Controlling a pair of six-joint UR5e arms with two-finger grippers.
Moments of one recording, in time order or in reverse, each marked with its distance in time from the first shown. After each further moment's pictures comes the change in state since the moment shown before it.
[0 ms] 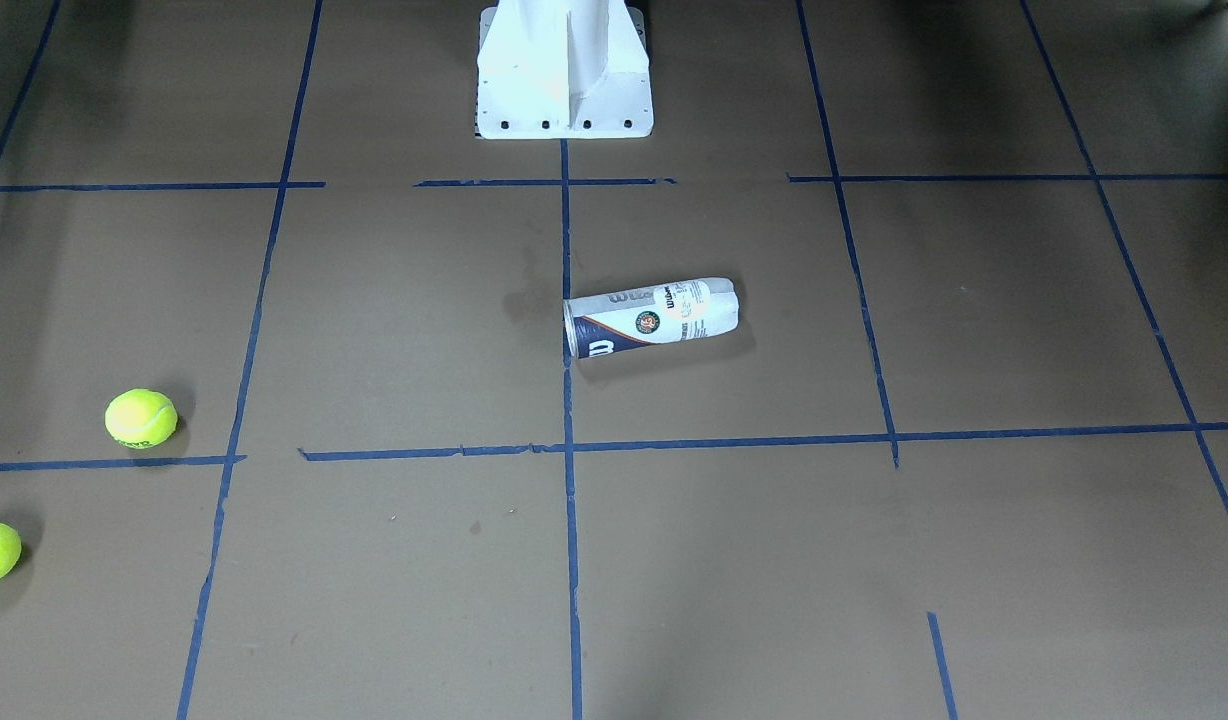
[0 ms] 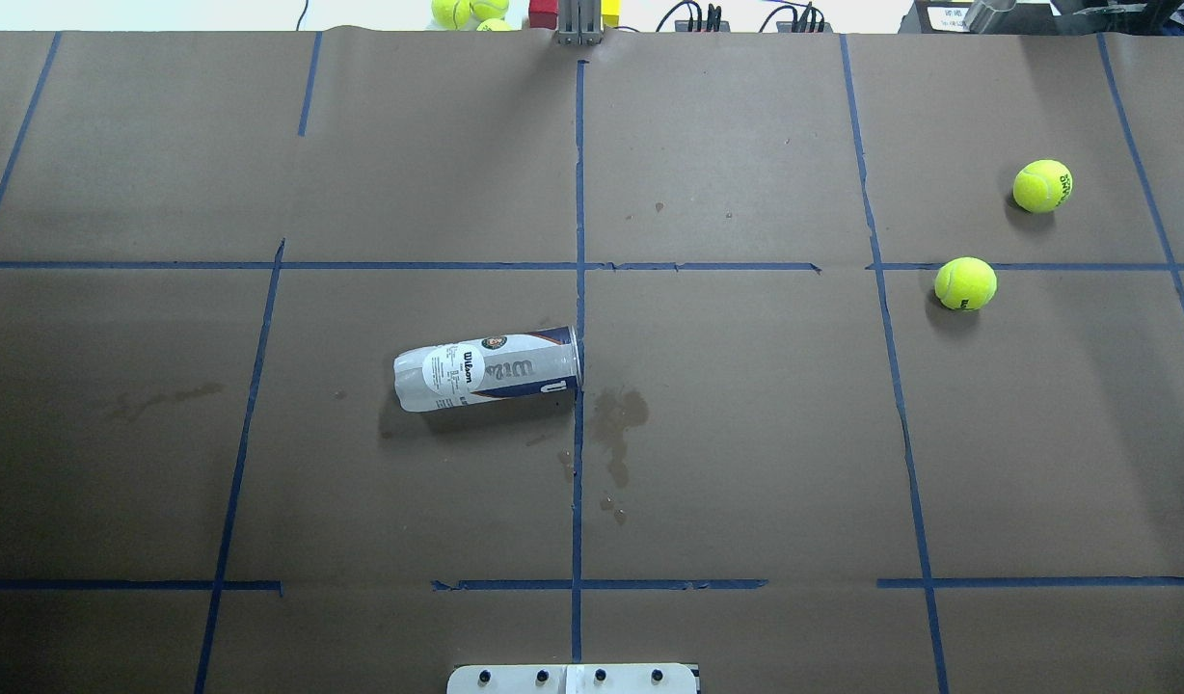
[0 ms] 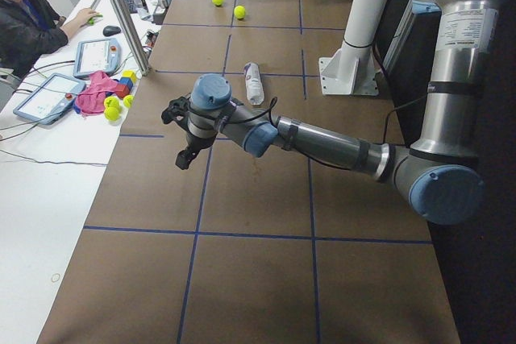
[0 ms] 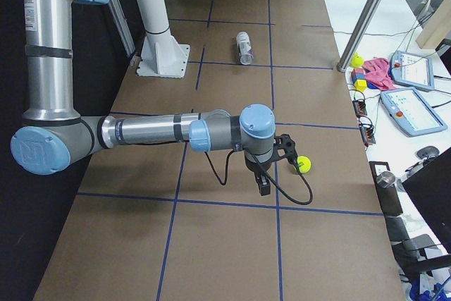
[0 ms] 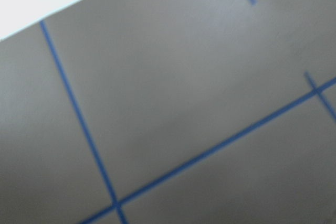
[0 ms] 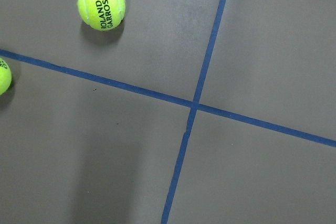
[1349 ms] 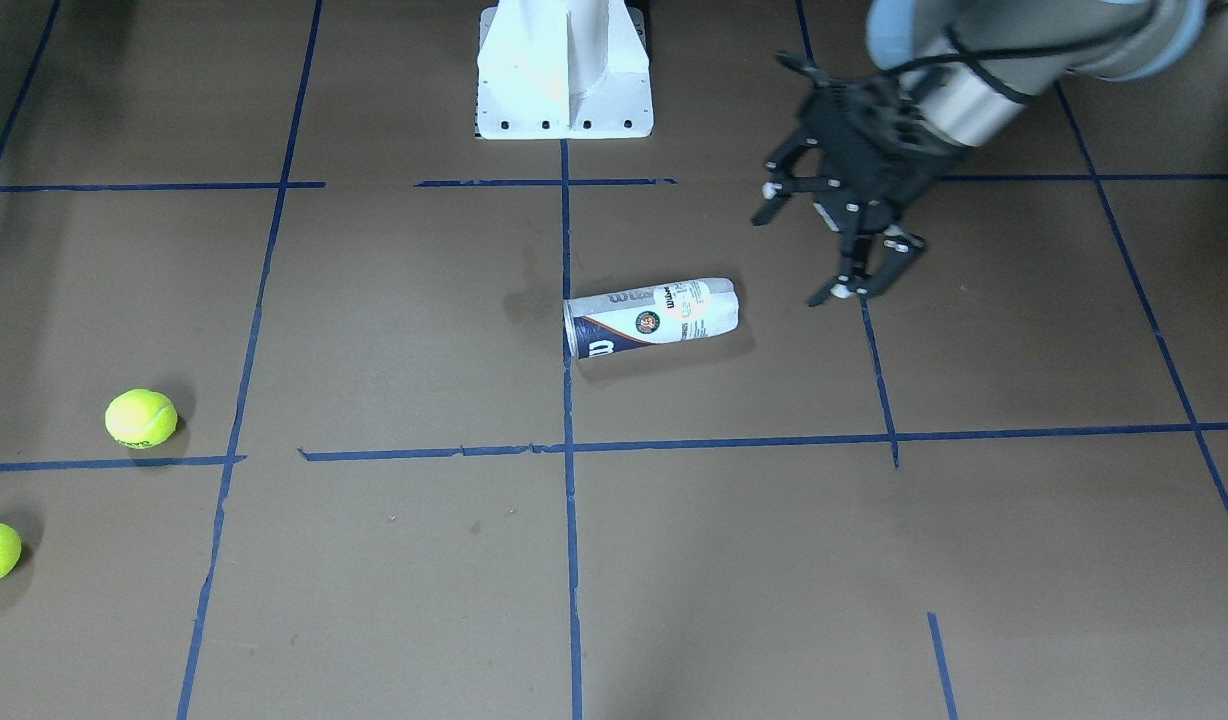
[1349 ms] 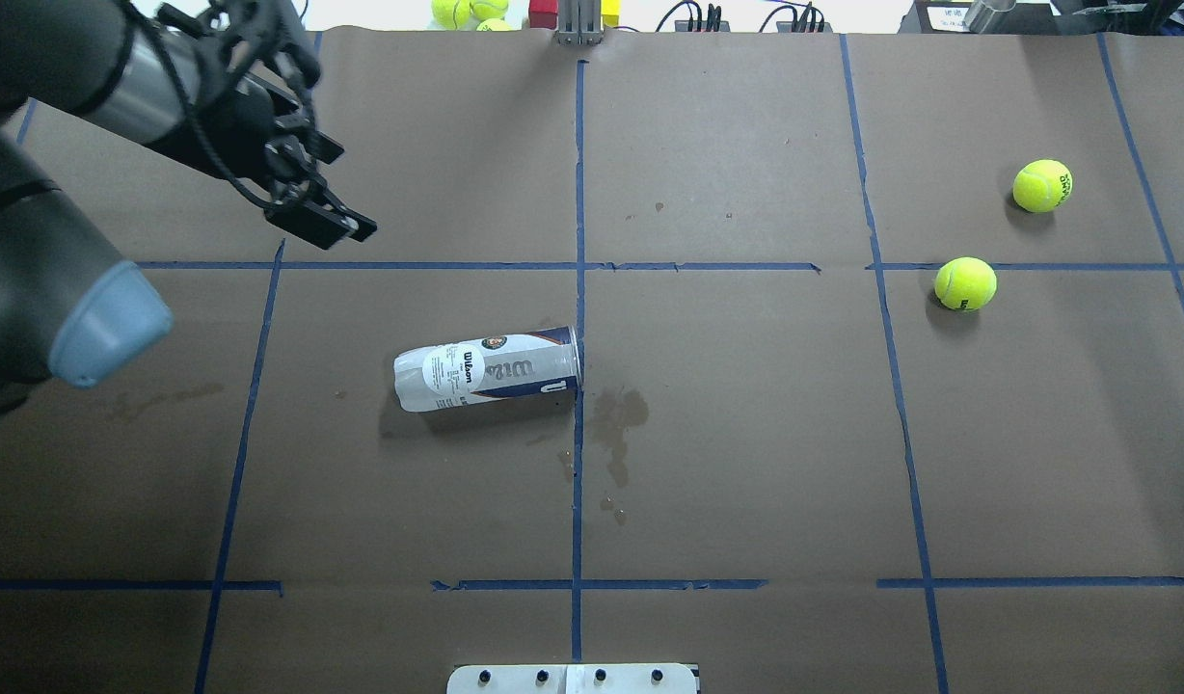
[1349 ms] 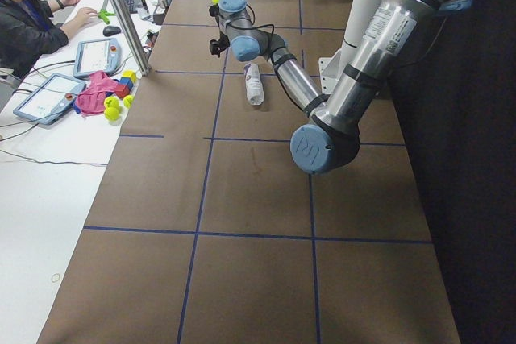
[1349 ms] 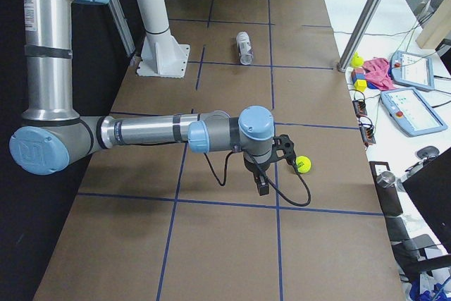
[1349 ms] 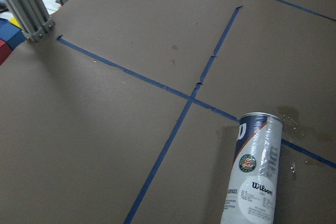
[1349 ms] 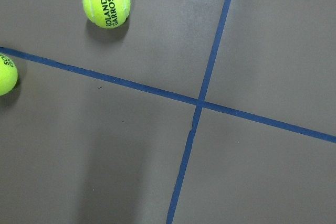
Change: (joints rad) left arm 0.568 -0.456 -0.118 0.187 0.157 -0.082; right arm 0.000 -0.008 -0.002 0.004 0.014 0.000
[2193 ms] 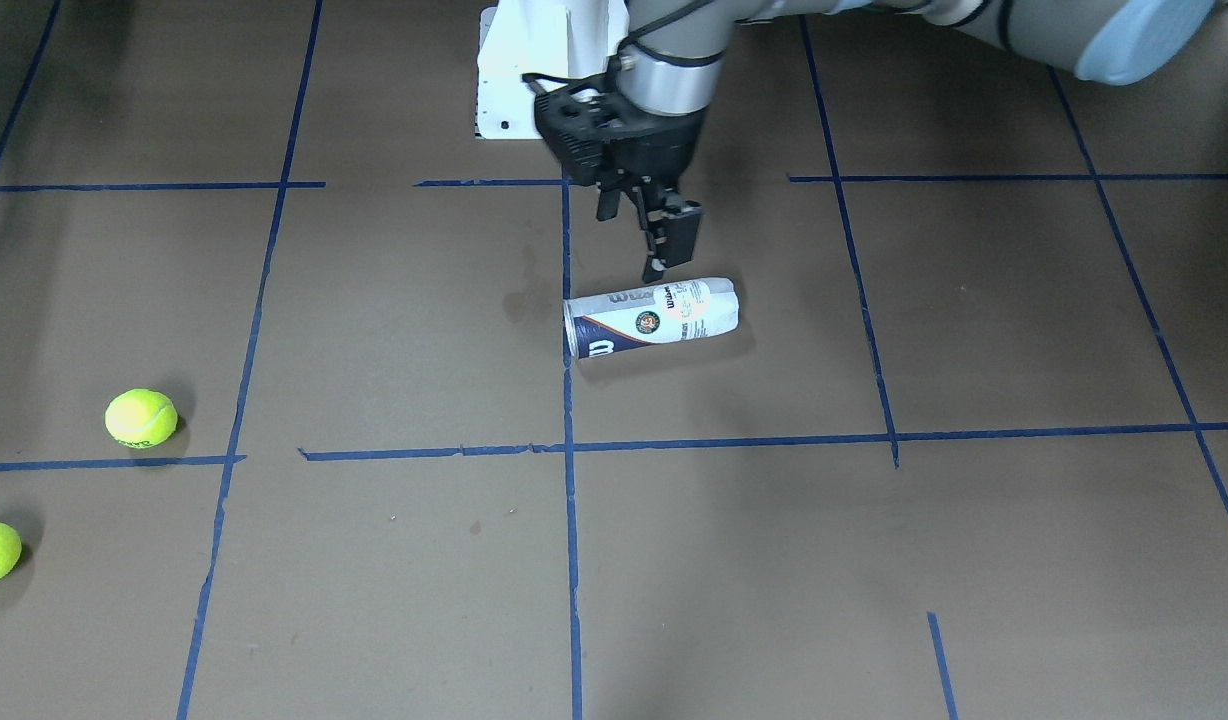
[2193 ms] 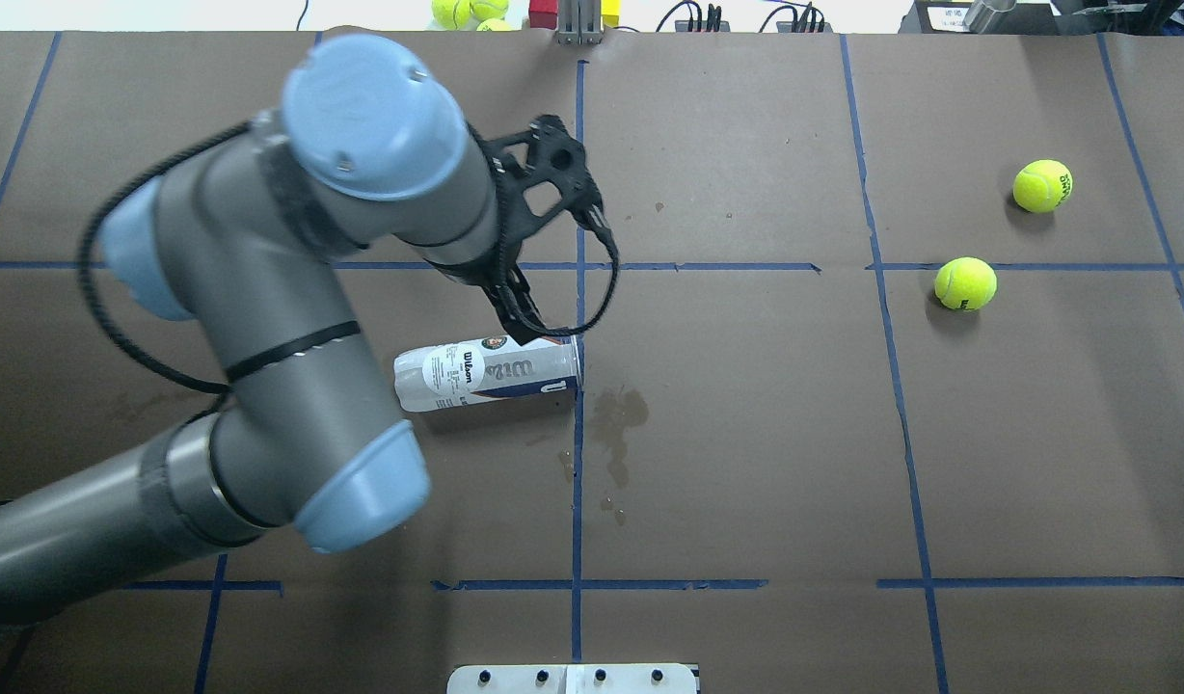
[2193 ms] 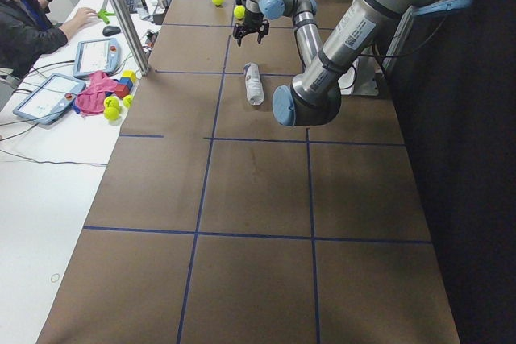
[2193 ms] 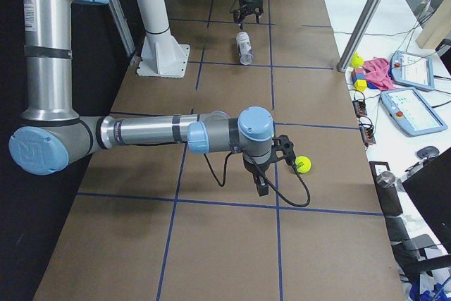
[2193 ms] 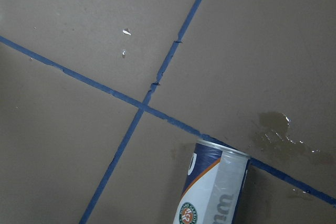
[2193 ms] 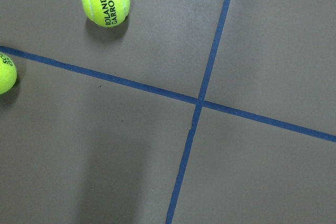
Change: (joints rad) left arm 0.308 -0.351 0.157 0.507 0.399 0.026; right arm 0.000 -0.002 -0.001 0.003 0.000 -0.001
